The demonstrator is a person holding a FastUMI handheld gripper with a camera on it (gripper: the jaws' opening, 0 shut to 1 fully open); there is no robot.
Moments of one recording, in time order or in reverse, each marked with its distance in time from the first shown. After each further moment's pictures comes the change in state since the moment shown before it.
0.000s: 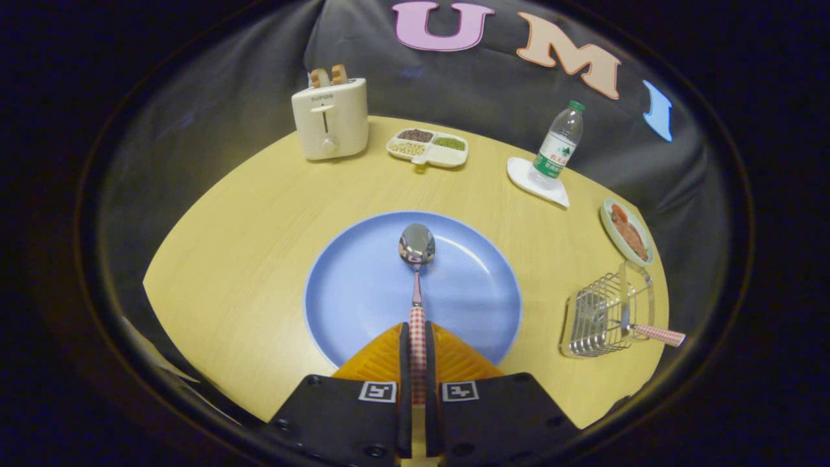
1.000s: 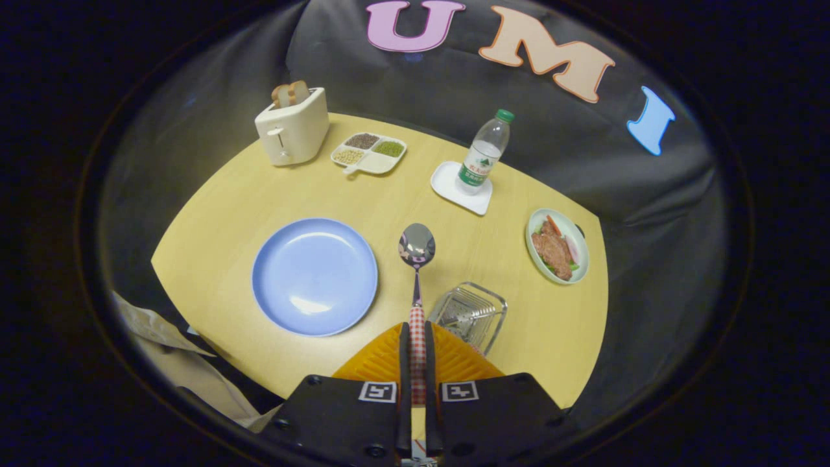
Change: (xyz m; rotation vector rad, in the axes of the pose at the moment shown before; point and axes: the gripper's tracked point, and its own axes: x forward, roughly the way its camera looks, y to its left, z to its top) arm -0.096 -0.159 0.032 -0.077 0.150 -0.028
